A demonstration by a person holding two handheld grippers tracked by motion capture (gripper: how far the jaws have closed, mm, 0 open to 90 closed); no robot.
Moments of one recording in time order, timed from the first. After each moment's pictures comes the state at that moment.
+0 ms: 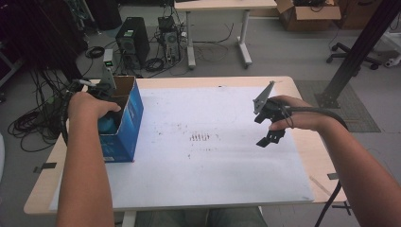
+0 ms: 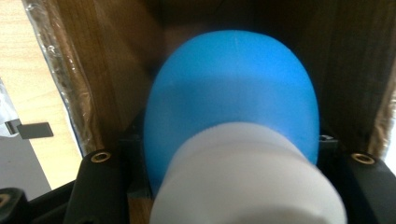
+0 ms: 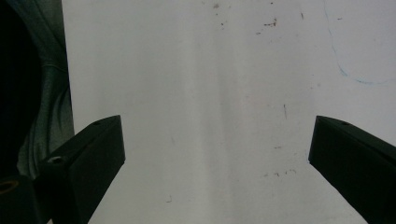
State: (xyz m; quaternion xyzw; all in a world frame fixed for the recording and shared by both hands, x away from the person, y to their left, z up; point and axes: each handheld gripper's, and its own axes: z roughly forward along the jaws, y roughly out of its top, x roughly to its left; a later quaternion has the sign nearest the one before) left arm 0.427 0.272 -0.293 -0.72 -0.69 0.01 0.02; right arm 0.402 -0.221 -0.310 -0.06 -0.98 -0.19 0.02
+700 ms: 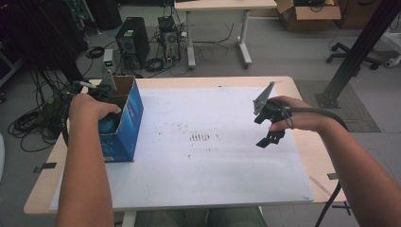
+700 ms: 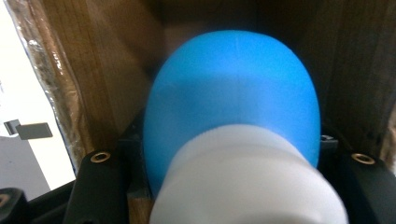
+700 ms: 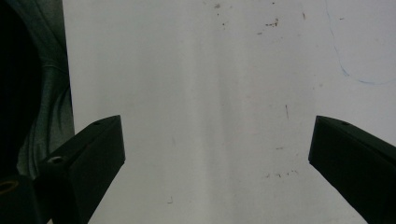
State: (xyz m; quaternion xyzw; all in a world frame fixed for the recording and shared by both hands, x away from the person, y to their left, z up) left arm 0.425 0.272 -0.296 -0.72 -0.69 0.01 0.02; right arm 0.401 -0.221 -0.312 -0.07 -0.98 -0.19 0.03
